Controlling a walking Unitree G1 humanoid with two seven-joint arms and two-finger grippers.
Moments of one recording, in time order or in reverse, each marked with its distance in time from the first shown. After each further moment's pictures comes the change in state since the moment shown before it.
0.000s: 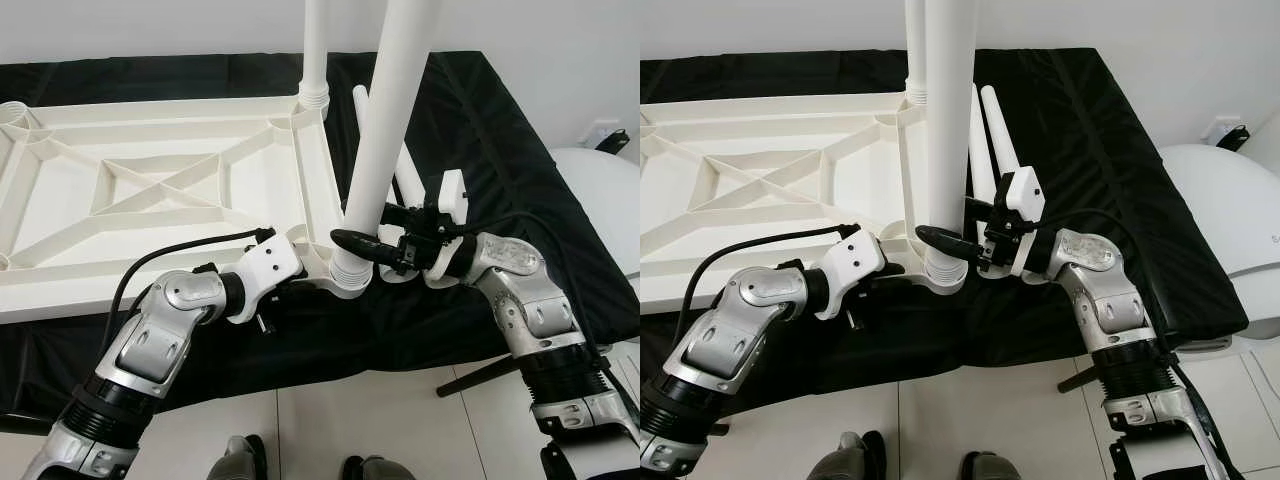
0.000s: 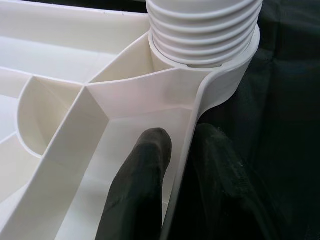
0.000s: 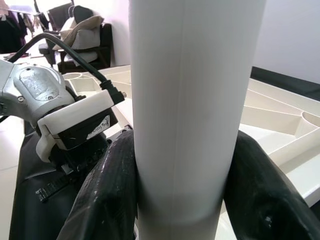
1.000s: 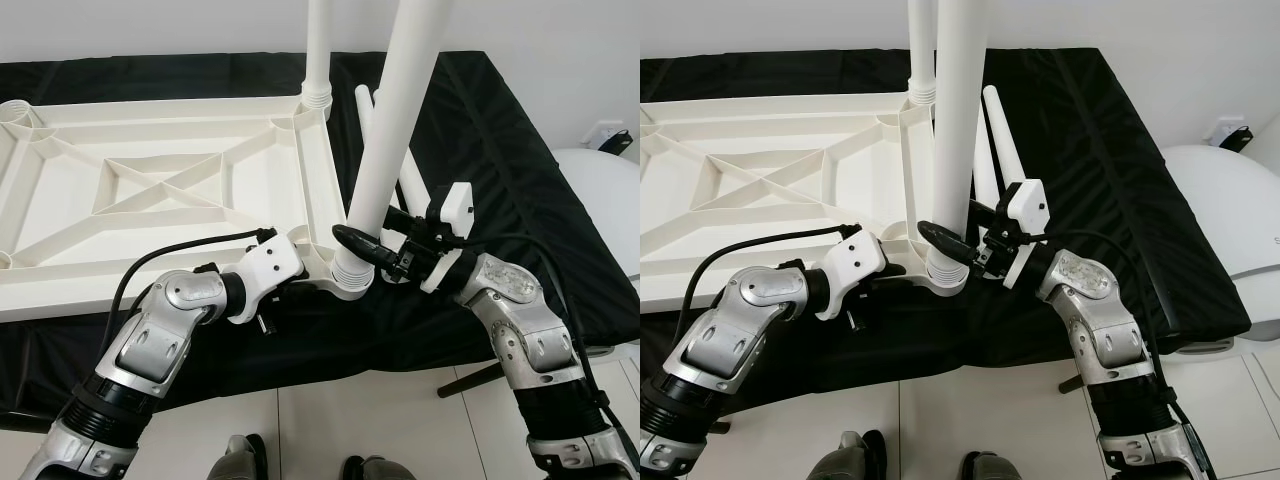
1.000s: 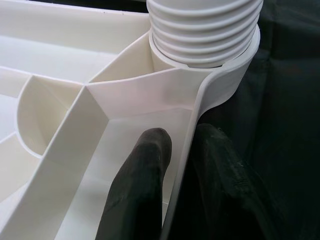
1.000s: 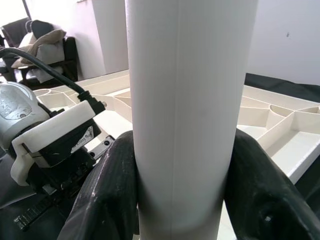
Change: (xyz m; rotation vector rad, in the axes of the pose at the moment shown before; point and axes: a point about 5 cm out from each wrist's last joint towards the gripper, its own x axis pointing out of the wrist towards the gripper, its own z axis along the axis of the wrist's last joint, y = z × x) left arm 0.000 0.001 0.001 -0.001 -0.007 -0.004; right arm -0.004 0.019 0.003 0.027 -0.042 -0.177
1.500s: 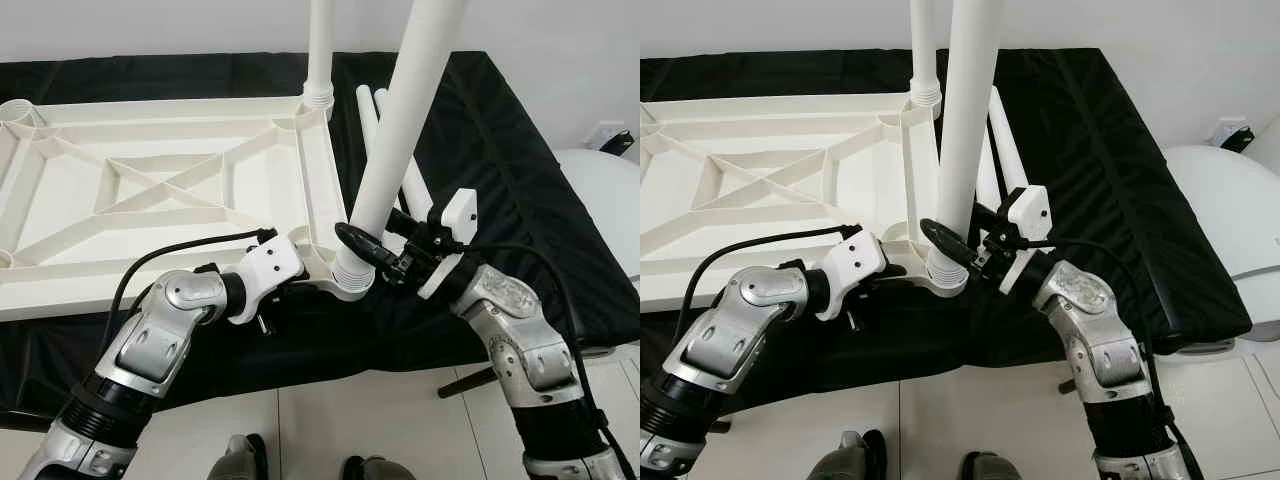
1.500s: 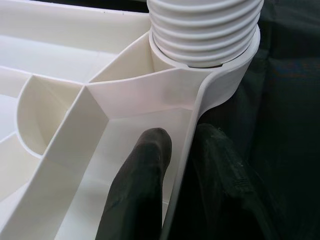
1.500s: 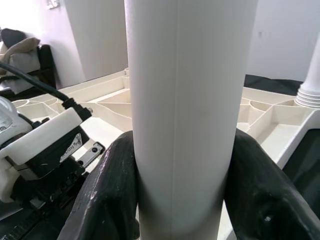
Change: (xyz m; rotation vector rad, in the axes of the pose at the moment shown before) left arm 0.000 0.000 0.000 0.000 -0.001 -0.003; right arm -0.003 0.009 0.002 0.019 -0.018 -0.119
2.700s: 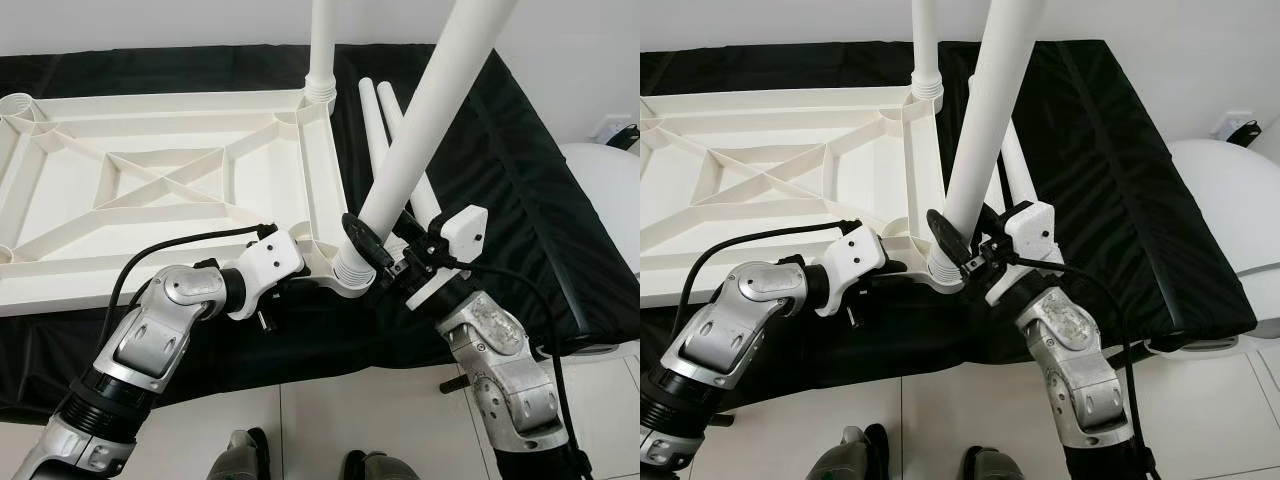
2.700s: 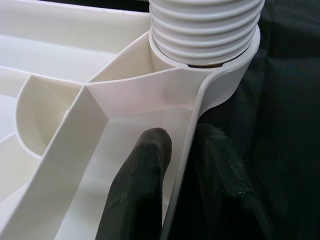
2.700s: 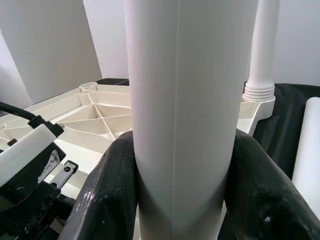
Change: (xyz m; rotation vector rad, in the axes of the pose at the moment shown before) left arm -0.001 0.003 0.004 0.013 -0.009 -0.001; right arm -0.004 0.025 0.003 0.001 -0.066 -0.231
